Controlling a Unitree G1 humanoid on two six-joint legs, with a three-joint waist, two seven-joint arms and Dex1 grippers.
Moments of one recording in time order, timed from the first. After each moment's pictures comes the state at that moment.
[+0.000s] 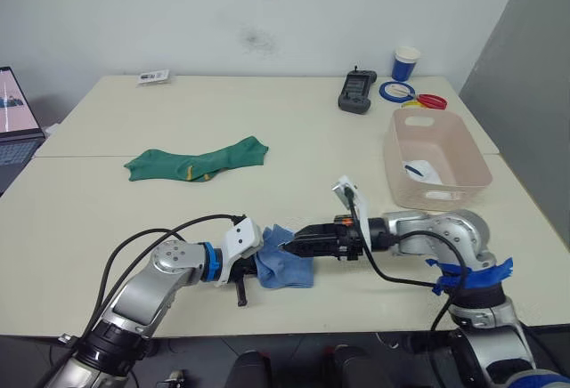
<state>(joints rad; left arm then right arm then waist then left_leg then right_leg) -0.21 0.68 -0.24 -0.12 -0.27 0.40 -1.02 -0.56 -0.34 0.04 -0.17 0.88 1.38 0.66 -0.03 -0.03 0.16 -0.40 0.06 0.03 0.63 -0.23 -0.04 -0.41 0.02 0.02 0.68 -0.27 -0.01</state>
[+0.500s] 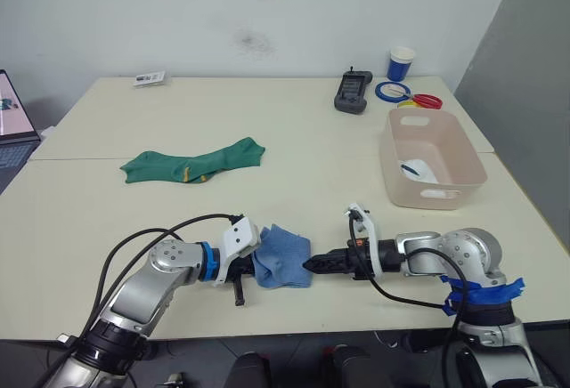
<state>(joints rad) -0.21 0.68 -0.23 -0.11 -0.27 0.40 -1.04 -0.47 -0.19 -0.08 -0.13 0.83 1.58 0.41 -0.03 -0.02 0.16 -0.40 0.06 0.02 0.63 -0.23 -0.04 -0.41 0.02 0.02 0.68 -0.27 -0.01</state>
